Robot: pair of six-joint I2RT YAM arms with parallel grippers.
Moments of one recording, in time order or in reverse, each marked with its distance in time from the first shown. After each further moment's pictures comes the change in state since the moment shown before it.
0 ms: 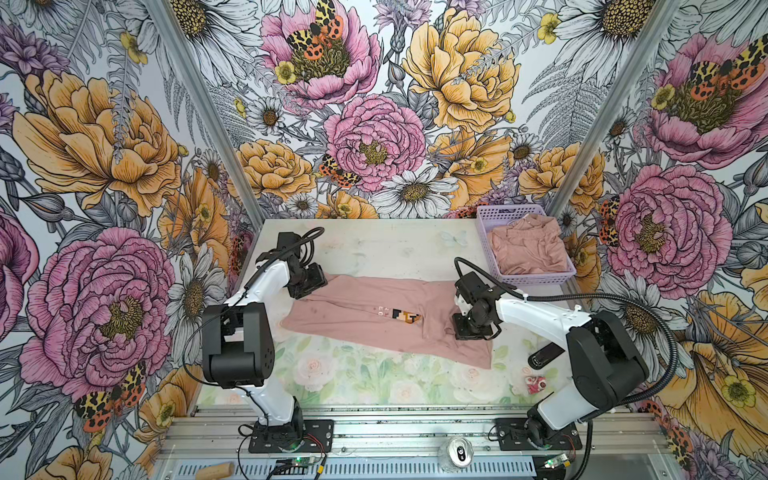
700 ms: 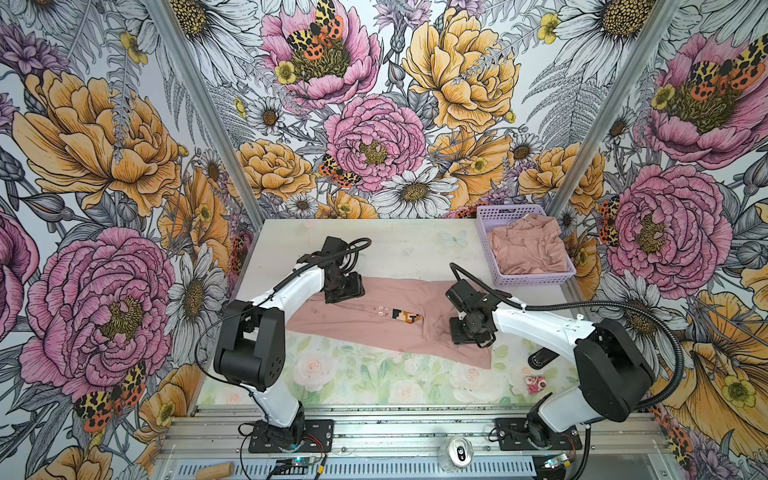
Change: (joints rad) left arm -0.286 0.005 -0.021 0.025 -0.005 -0.016; right arm 0.129 -0.014 -0.016 0.038 0.164 0.151
